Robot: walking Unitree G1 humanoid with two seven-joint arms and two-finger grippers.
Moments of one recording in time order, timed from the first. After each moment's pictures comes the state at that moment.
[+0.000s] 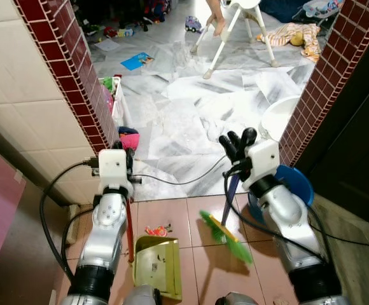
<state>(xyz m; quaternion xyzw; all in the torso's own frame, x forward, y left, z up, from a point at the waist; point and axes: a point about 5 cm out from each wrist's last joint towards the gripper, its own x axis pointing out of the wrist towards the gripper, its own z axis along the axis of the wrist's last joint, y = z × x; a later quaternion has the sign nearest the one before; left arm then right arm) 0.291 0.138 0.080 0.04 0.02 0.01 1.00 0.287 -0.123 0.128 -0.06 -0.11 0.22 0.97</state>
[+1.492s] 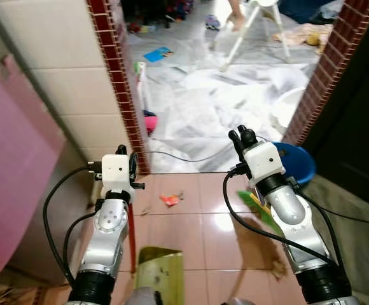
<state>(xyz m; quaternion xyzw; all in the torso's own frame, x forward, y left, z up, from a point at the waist) 0.286 0.135 0.077 0.03 0.02 0.00 1.00 0.285 -0.138 0.137 -0.21 -0.16 0.17 0.95</state>
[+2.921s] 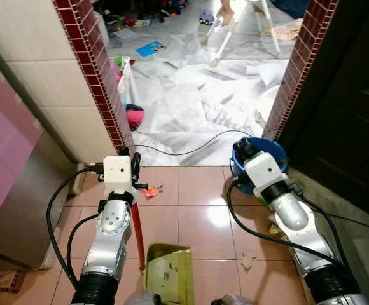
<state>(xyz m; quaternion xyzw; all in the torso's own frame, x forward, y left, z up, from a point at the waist) 0.285 0.131 0.078 0.01 0.02 0.00 1.00 0.286 -0.159 0.105 -0.26 -0.11 0.16 0.94</state>
